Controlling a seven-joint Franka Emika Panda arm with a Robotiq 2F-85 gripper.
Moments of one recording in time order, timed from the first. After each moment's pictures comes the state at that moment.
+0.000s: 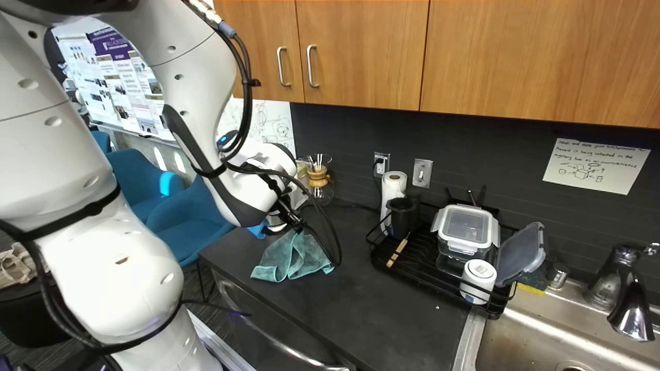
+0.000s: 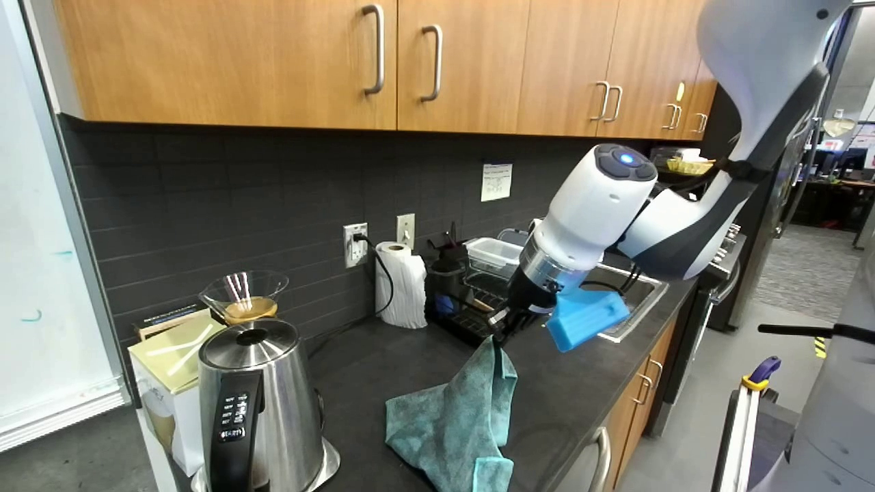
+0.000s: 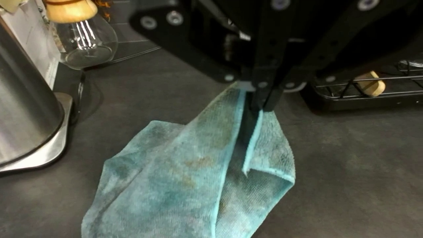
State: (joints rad) arm -0.09 -0.11 0.04 -2.78 -1.58 3.06 1.71
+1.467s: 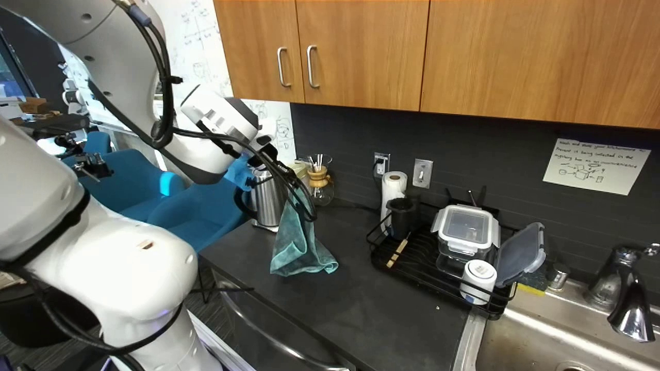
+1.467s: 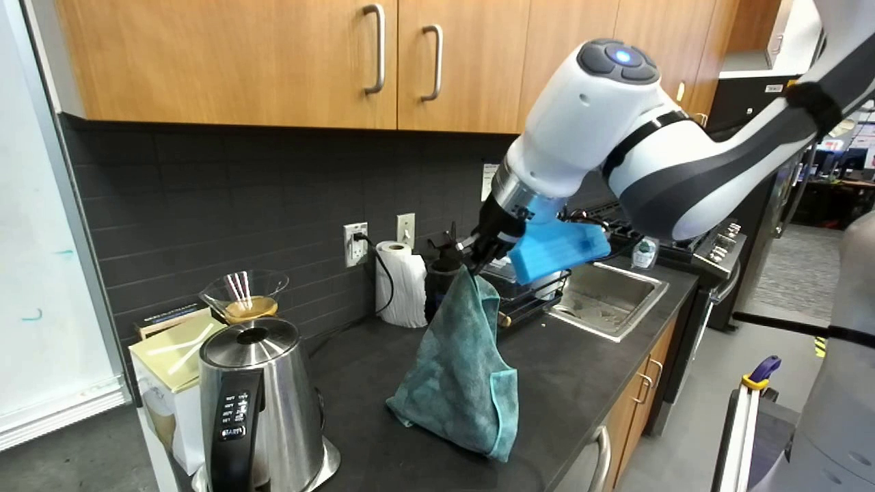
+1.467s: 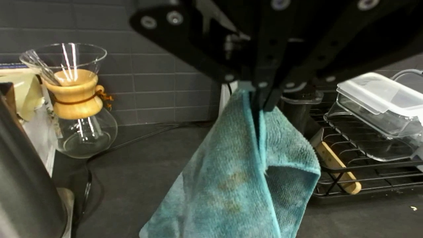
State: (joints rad) arm 0.19 -0.41 0.03 -2.77 -1.08 2.73 1.43
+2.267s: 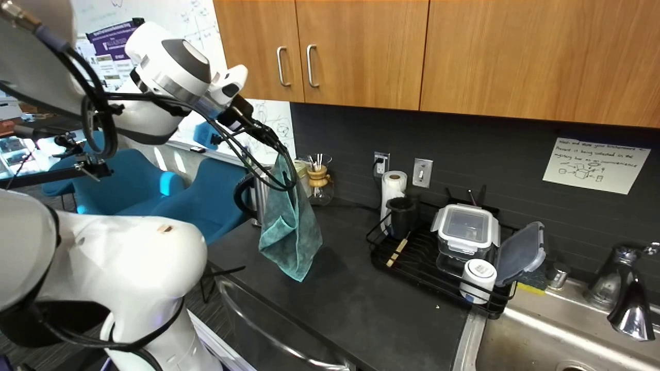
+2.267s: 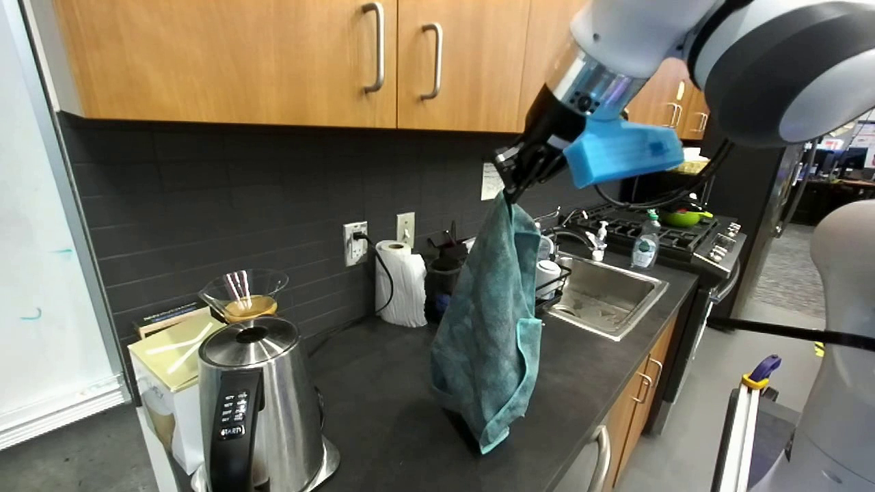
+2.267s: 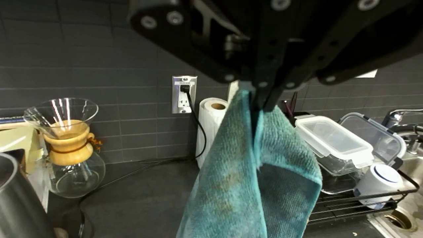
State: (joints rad) arm 0.50 -0.81 -0.09 -2.77 -0.87 2.28 1.22
